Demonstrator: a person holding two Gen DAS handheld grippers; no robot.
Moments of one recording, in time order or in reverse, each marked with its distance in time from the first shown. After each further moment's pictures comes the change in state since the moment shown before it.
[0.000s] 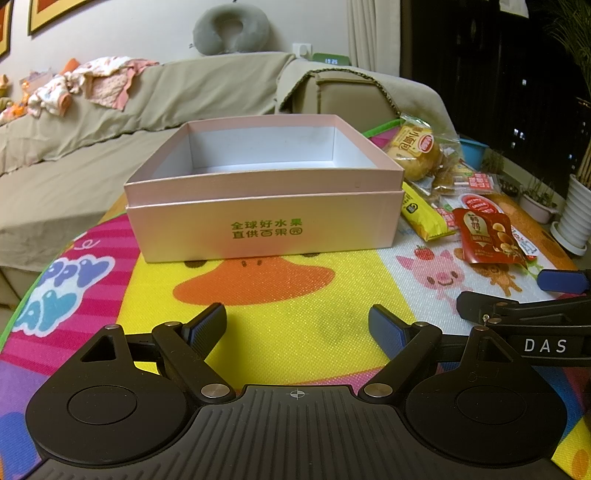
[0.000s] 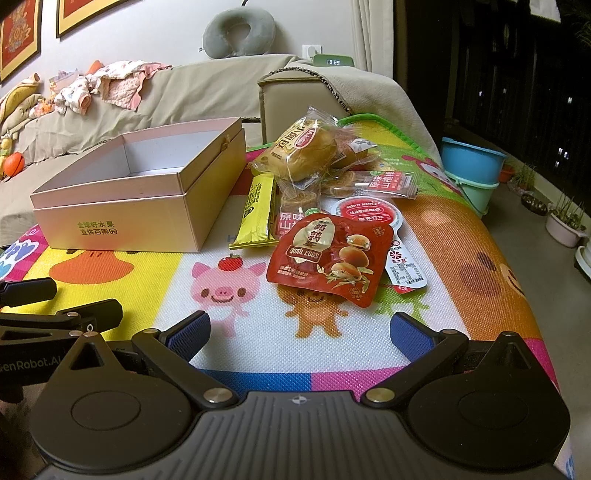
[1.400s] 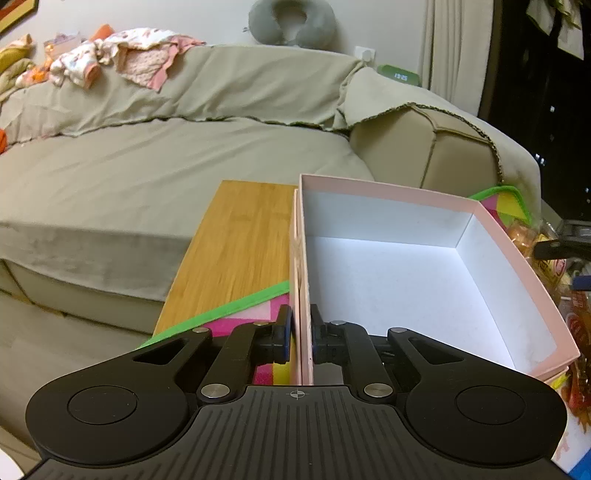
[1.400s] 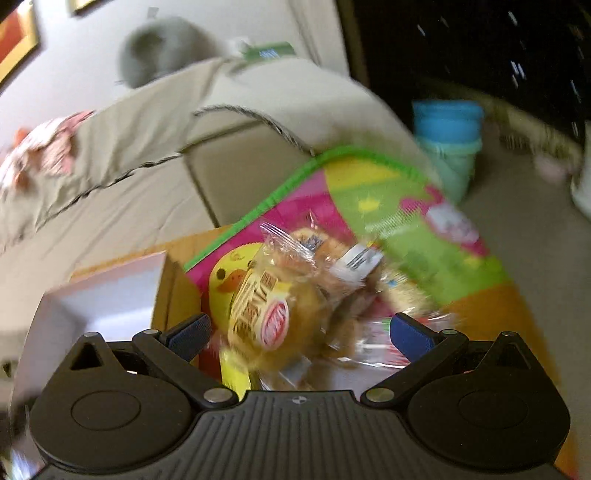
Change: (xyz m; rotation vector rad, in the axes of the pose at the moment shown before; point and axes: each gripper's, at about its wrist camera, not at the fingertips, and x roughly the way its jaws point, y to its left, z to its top) left arm 0.069 0.133 0.096 -0.144 0.048 0.021; right arm 0.118 -0.029 0.162 0.322 0.108 -0.045
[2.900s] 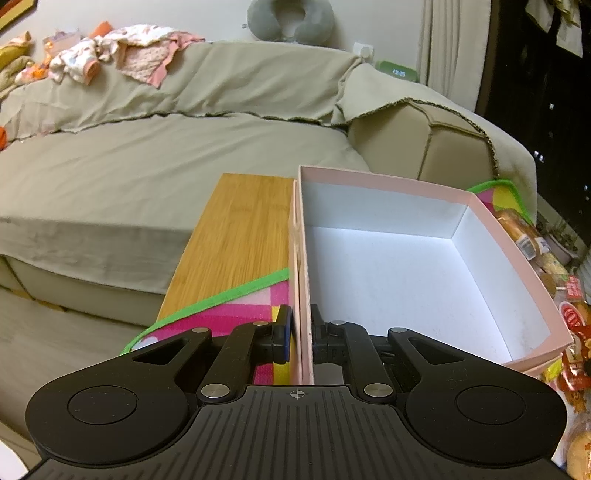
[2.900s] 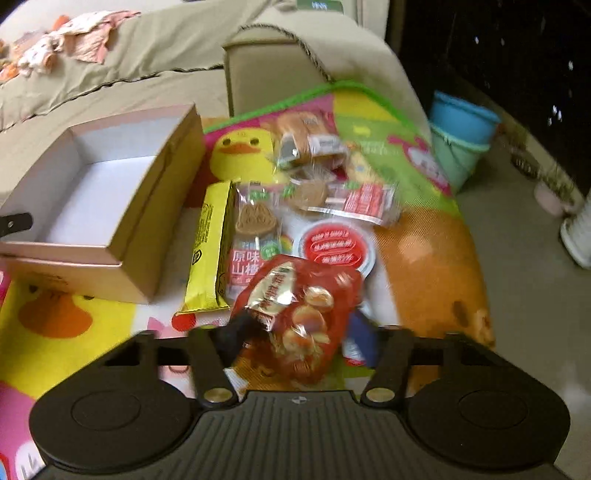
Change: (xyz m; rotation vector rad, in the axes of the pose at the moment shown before) left arm -0.004 -0.004 0.000 0.005 0.009 0.002; right arm -0.082 -0.015 -0.087 -0.331 0.130 -0.066
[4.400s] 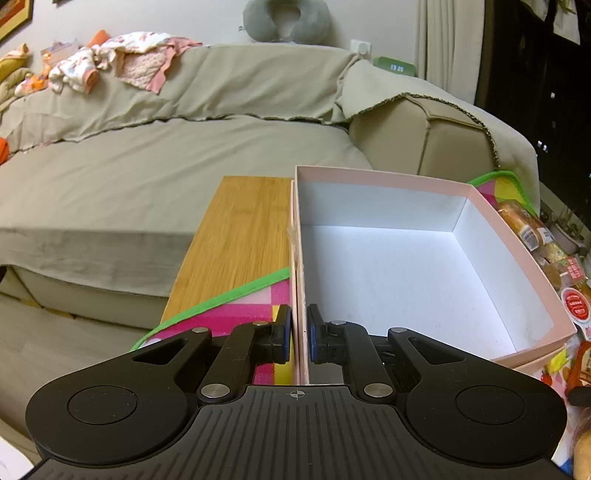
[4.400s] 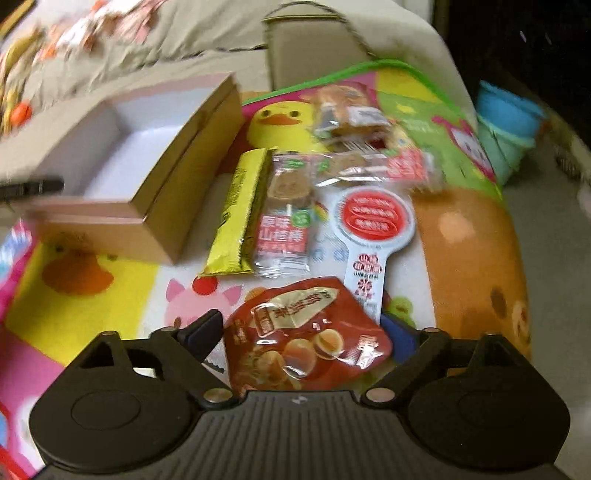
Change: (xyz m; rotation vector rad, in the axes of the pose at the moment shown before) left arm -0.002 -0.008 0.000 0.041 0.005 0.026; right arm 0.019 0.004 -0.011 -0.088 0.056 0.130
